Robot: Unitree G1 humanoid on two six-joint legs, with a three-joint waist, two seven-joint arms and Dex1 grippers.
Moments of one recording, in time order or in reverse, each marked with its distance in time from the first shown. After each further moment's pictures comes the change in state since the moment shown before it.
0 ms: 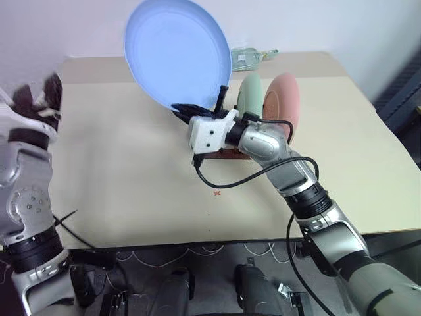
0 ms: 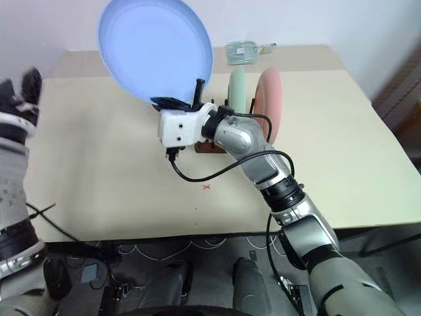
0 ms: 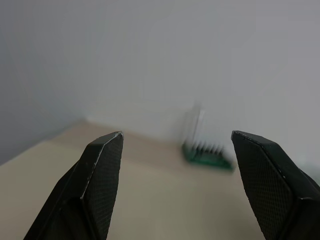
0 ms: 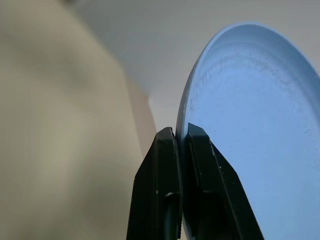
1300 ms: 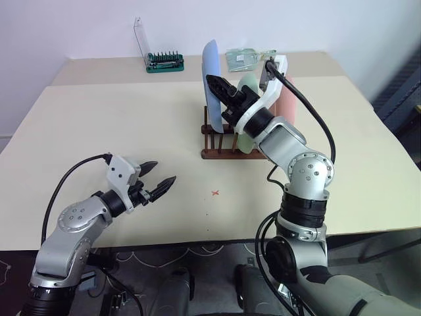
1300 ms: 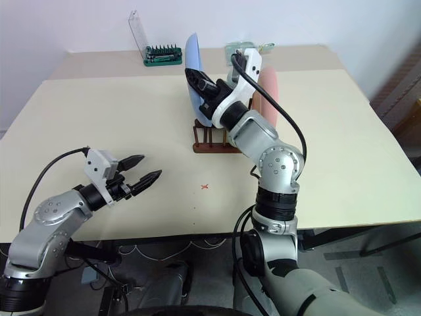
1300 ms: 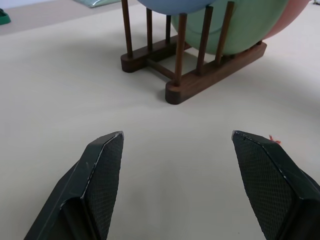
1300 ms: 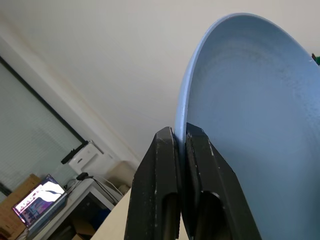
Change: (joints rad) left arm 0.346 0.035 -0.431 -0.207 0.161 -0.042 -0.514; right arm 0.046 0.335 -0.597 -0.228 1.169 1.044 -0.542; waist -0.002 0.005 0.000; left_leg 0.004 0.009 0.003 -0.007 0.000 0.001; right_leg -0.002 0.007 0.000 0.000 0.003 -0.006
